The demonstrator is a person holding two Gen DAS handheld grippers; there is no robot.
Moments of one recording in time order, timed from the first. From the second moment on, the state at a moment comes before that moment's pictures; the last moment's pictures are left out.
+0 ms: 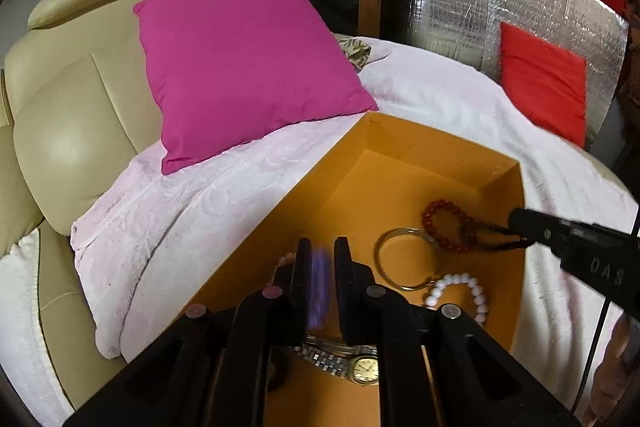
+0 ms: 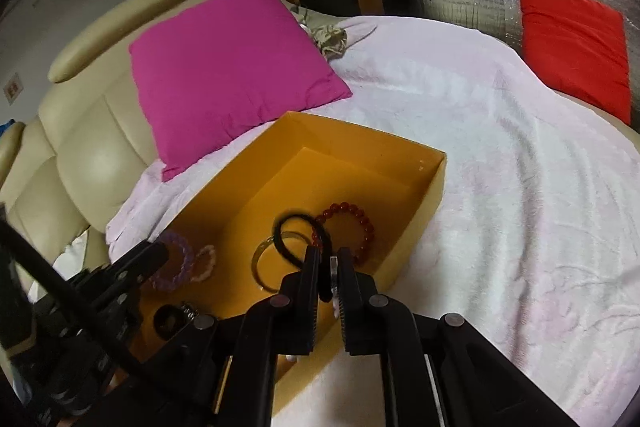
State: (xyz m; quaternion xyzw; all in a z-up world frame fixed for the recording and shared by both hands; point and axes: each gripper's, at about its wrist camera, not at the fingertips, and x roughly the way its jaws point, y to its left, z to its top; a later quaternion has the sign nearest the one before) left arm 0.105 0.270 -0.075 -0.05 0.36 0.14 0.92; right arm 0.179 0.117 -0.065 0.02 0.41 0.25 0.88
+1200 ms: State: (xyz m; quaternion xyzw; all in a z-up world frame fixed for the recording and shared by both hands) left arm -0.143 0.201 0.061 0.05 0.24 0.28 0.93; right arm -0.097 0.030 0.053 0.01 0.30 0.30 0.91
